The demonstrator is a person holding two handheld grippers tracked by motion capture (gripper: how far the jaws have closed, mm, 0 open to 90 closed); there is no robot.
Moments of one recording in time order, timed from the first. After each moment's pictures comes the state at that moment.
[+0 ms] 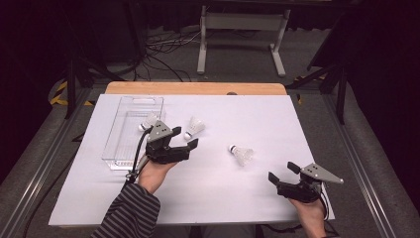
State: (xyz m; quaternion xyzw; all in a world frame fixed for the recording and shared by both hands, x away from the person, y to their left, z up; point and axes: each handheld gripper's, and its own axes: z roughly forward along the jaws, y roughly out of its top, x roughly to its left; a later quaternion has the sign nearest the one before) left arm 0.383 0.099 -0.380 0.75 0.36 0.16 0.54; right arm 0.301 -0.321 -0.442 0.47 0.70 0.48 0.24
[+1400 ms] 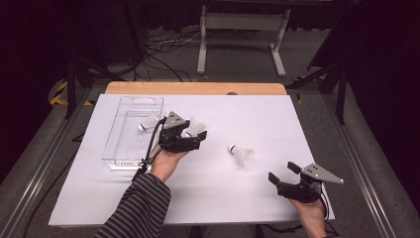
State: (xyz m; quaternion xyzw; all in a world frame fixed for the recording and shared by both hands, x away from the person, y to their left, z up) left arm 0.419 0.072 -0.384 0.76 0.38 0.15 0.51; right arm 0.300 -0.321 -0.441 0.47 0.70 0.48 0.24
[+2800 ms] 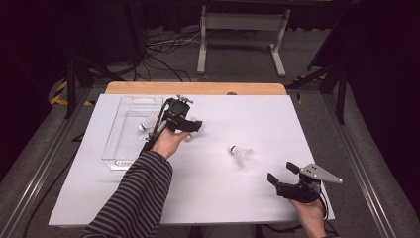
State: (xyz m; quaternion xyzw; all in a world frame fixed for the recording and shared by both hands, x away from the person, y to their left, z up) left arm 0.481 0.058 -0.360 0.82 0.44 0.12 0.34; right arm 0.301 -0.319 -0.442 0.46 0.70 0.49 0.23
